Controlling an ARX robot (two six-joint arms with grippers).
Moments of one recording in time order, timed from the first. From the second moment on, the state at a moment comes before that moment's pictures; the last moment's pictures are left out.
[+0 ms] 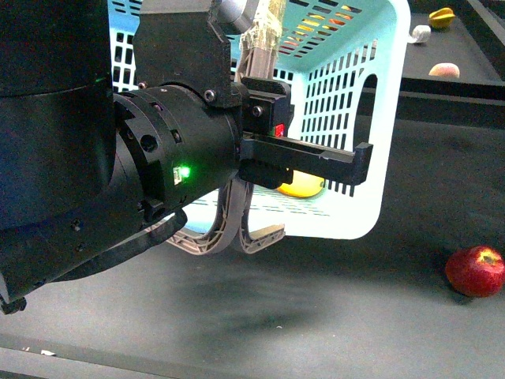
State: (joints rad) left arm -0.61 1.79 0.59 1.01 -0.02 -0.14; right arm 0.15 0.54 0.08 0.45 0.15 0.08
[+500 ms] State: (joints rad) left arm -0.61 1.79 0.59 1.01 -0.02 -0.14; right arm 0.00 0.35 0.00 0.34 0.00 0.00
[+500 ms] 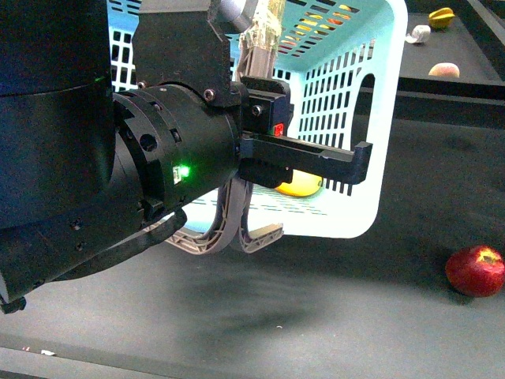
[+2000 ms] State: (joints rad) left arm -0.61 1.79 0.59 1.01 -0.02 -0.14; right arm 0.00 0.01 0.01 0.00 0.00 0.00
